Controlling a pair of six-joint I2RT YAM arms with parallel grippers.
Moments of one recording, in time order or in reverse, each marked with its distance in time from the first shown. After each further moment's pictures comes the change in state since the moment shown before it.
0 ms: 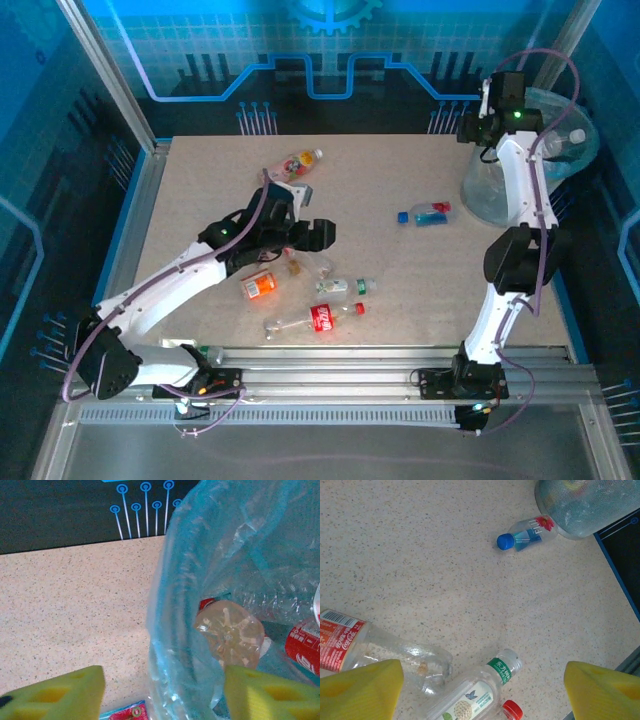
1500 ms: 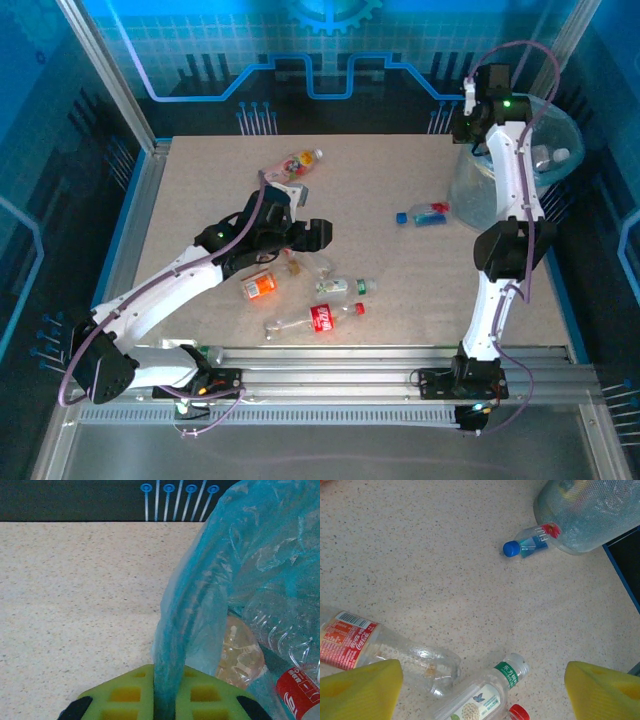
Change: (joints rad) left arm 0.000 -0.023 -0.018 0.007 -0.040 0.003; right arm 0.056 0.136 0.239 -0.186 -0.050 -0.067
